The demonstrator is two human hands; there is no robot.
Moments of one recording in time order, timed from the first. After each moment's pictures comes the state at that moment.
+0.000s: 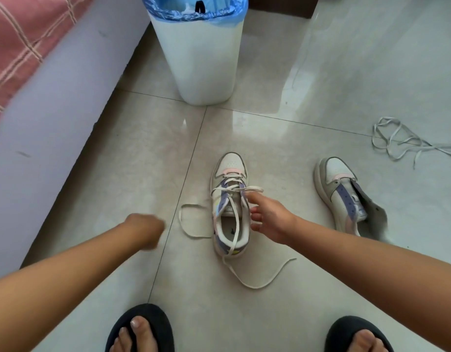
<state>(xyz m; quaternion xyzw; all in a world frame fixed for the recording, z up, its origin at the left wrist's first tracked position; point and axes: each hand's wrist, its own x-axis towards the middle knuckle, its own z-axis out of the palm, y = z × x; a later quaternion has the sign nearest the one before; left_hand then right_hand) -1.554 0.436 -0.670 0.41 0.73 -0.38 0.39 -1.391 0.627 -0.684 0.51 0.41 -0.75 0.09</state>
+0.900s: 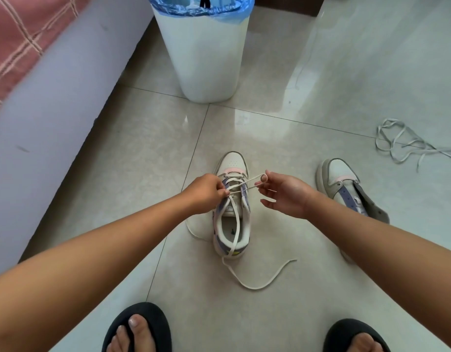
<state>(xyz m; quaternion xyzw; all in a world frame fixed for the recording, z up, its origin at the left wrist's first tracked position) -1.529 0.533 -0.660 0.31 0.83 0.18 0.42 -1.396 0.683 -0.675 0.45 0.39 -0.80 0.10</state>
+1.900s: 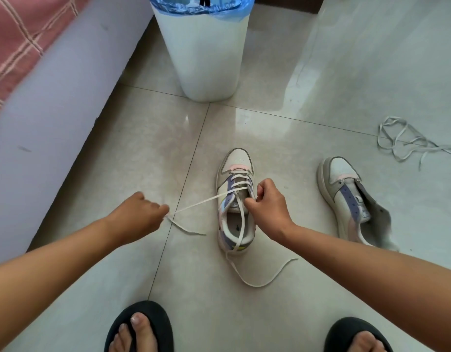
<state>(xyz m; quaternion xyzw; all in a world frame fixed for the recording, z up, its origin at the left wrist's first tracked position) -1.588 0.408 -0.680 0.68 0.72 -0.13 0.09 -1.394 0.616 -0.672 0.47 0.71 -0.52 -0.02</state>
